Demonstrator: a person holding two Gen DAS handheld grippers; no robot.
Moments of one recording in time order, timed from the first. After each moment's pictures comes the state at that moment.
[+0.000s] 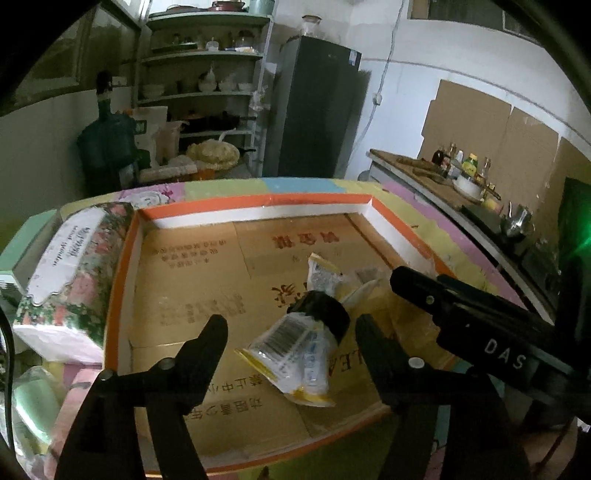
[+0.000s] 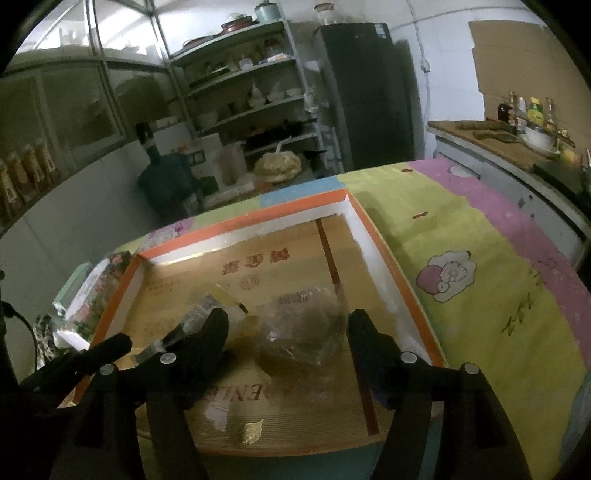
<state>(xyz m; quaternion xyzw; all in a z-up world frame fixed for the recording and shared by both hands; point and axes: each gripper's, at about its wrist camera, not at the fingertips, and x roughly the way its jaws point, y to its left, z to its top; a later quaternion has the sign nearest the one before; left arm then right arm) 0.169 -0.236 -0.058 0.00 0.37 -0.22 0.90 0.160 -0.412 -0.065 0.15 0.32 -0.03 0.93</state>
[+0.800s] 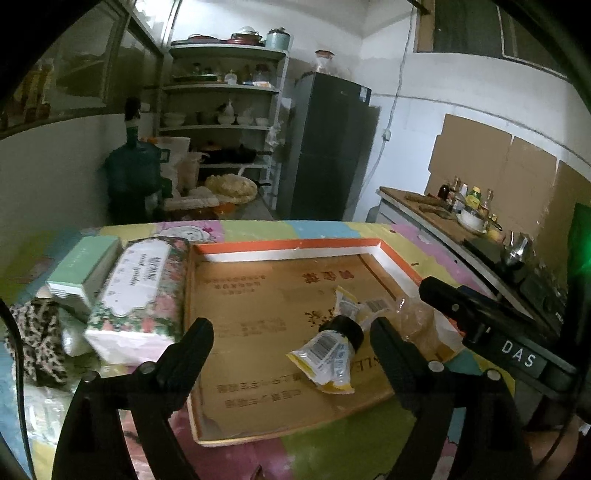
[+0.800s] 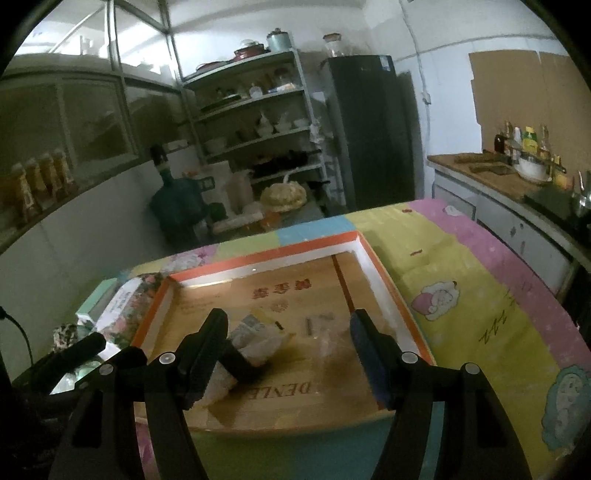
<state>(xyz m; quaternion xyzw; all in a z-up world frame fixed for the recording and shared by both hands) 0.140 -0.188 -0.017 -0.02 0.31 -0.20 0.93 0.123 -0.381 -0.023 0.13 0.27 -0.03 0.95</state>
